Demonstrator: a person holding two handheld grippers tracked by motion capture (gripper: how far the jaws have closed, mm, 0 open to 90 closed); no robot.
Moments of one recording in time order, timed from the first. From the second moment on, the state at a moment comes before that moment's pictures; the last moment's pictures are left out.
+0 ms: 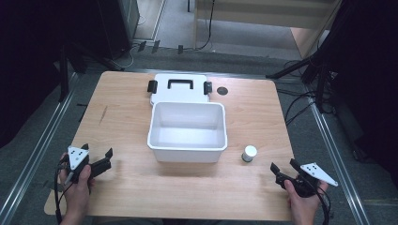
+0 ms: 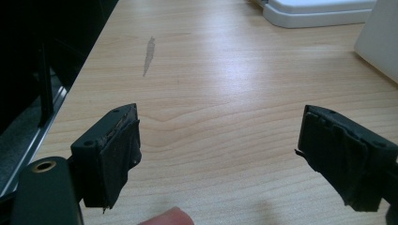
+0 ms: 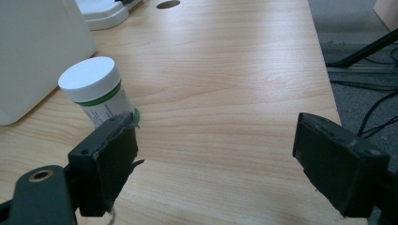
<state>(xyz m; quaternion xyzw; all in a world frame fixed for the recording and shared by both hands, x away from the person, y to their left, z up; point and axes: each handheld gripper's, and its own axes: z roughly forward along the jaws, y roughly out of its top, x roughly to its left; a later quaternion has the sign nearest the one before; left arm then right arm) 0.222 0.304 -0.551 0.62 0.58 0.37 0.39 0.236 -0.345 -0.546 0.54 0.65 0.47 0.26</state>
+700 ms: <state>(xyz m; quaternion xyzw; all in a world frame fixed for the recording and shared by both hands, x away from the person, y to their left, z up) 0.223 0.304 -0.550 0.62 0.57 0.36 0.39 0.241 -0.334 -0.527 0.52 0.72 0.41 0.22</state>
